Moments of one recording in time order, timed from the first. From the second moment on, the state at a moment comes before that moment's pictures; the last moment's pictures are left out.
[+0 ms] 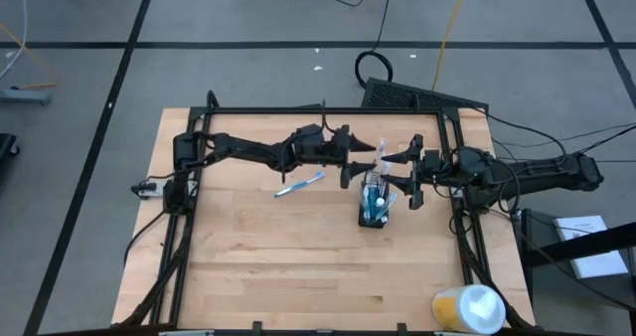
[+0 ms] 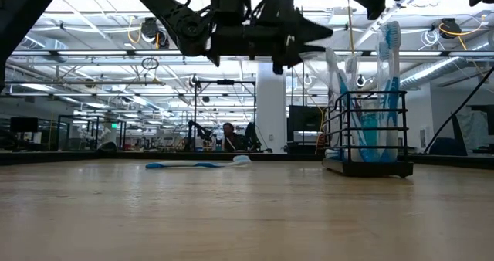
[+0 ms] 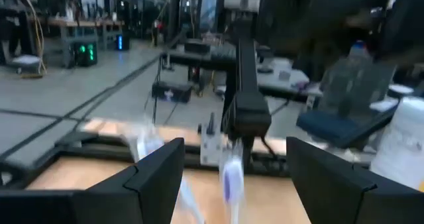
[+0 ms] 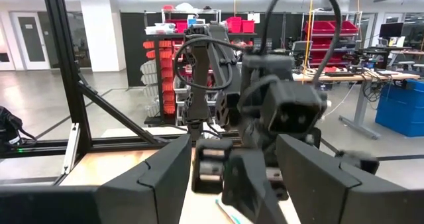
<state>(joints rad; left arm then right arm) 0.21 2.02 1.29 0.77 0.29 -0.11 0.04 0.70 0.50 0.29 0.13 0.01</state>
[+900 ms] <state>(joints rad) 0.26 2.10 1.54 0.46 0.41 -0.12 0.04 0.70 0.50 0.31 0.13 0.01</state>
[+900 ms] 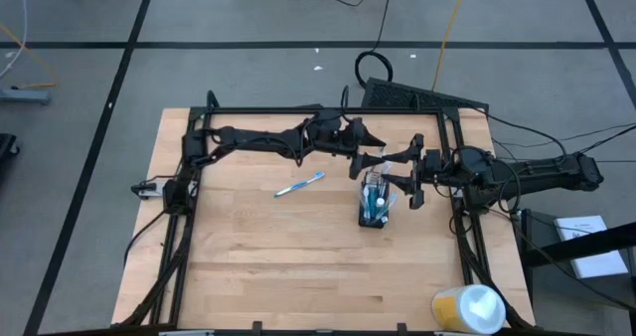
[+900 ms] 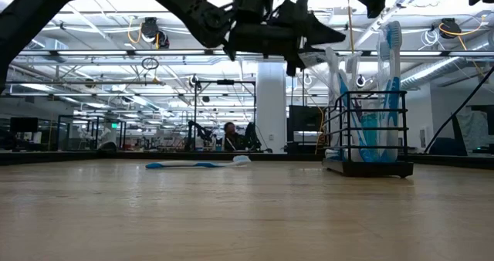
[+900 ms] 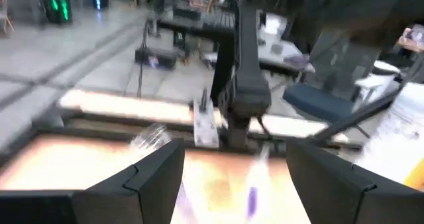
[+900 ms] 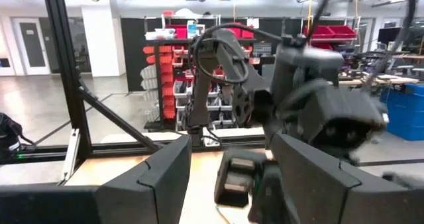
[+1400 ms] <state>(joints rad) 0.27 1.99 1.54 0.34 0.60 -0.14 0.04 0.70 0.50 0.30 0.13 0.02</state>
